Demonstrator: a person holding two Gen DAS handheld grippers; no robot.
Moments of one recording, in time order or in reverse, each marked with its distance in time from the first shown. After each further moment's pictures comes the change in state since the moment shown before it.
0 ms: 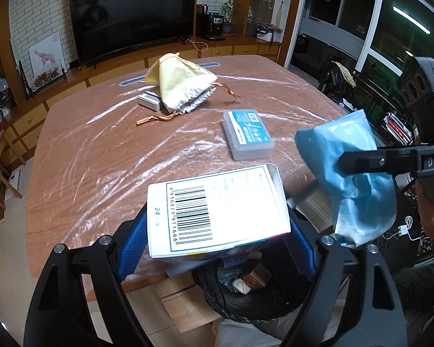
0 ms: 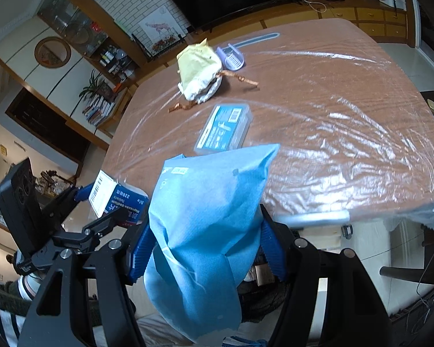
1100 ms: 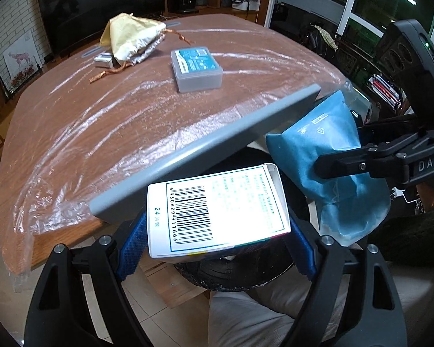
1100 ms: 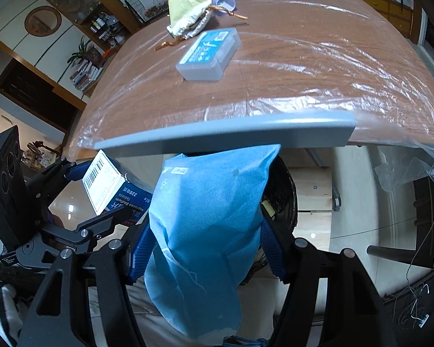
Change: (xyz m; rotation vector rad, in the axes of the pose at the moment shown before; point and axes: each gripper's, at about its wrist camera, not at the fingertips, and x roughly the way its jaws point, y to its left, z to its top) left arm 0.026 -0.049 -0.054 0.097 0.144 -0.056; right arm 0.021 -0.011 -0.064 -0.030 0.154 -0.074
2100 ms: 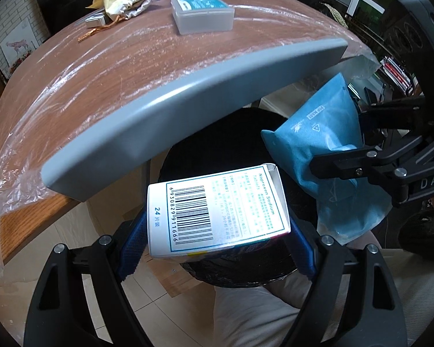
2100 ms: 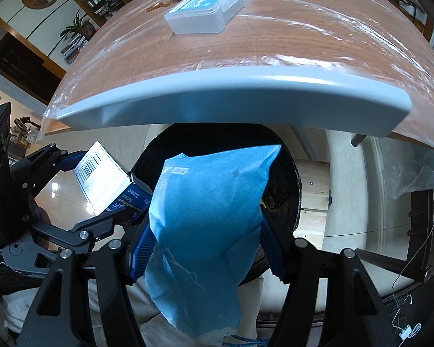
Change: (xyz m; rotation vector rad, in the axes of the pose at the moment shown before) left arm 0.052 0.004 -0.018 0.001 0.120 0.034; right arm 0.051 0.002 -0.006 -0.078 0.080 -0.079
